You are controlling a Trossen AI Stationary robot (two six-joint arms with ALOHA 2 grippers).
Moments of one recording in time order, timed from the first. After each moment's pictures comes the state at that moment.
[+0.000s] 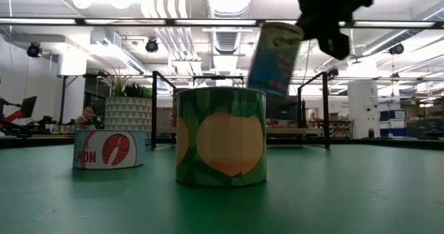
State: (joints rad) left arm -0.17 1.13 0.92 0.06 -0.30 0.13; right arm 0.08 1.15 0.84 -0.27 0.09 0.78
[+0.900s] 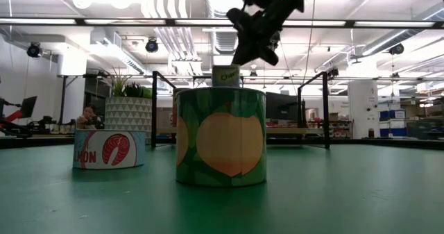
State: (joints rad) left arm -0.18 0.84 0.74 0.16 -0.33 0.11; right arm -0.41 1.72 1.55 -0.62 -0.14 0.30
